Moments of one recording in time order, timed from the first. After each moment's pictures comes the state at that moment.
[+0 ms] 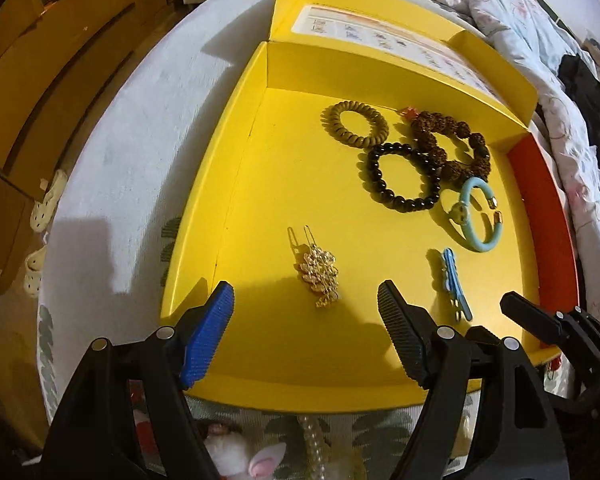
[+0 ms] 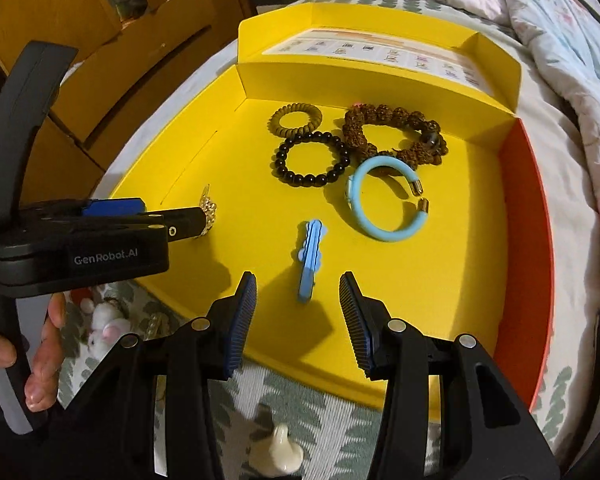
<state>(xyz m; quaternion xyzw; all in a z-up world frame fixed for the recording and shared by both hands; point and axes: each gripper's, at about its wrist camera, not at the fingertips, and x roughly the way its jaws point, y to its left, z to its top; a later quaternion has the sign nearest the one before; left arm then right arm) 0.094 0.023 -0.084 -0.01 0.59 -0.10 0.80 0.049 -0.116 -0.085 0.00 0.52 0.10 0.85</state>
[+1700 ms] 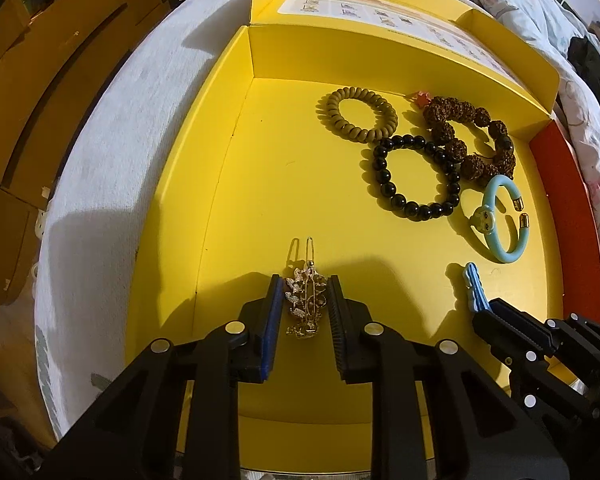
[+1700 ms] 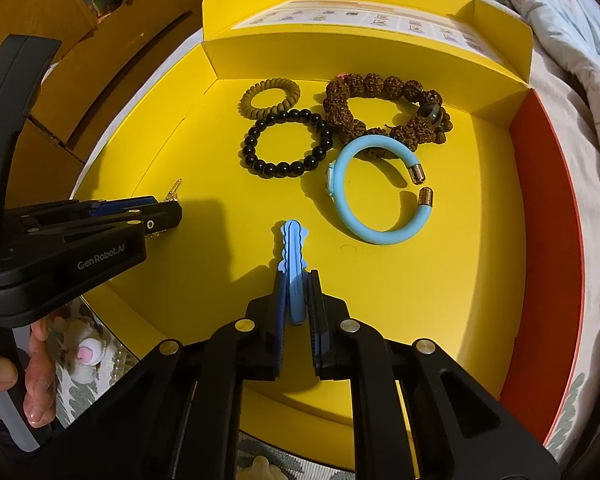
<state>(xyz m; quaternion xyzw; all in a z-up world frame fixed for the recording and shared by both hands) 0.116 0.002 -0.111 0.02 0.60 -0.09 0.80 0.076 -0.125 -0.114 0.02 0.56 0.08 0.83</state>
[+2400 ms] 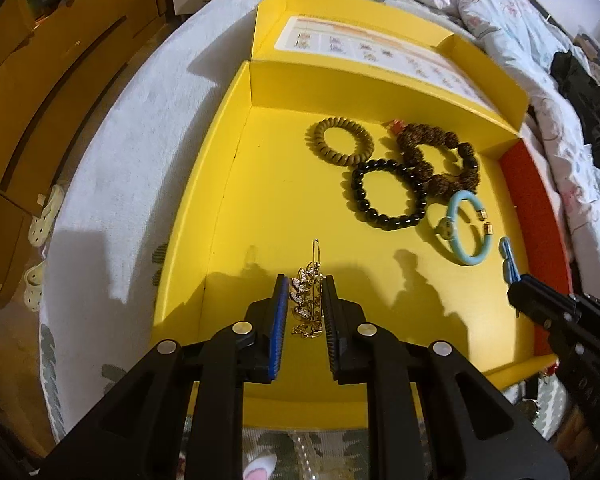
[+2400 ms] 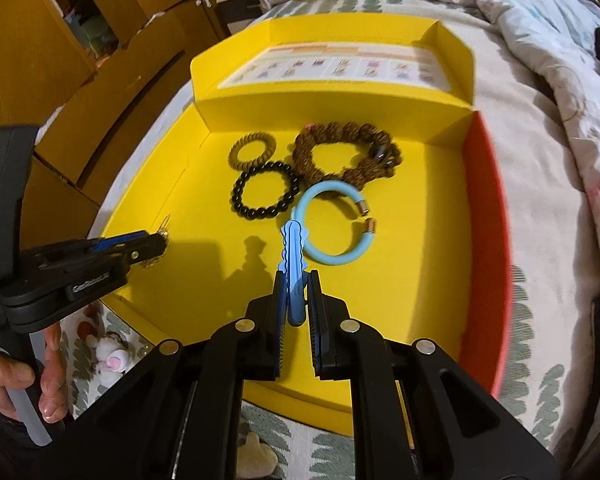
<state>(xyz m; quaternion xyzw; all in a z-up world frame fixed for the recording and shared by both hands) 0.096 0.015 -0.073 0.00 0.57 -0.12 0.81 0.060 -0.163 -0.065 0.07 0.51 0.07 0.85</state>
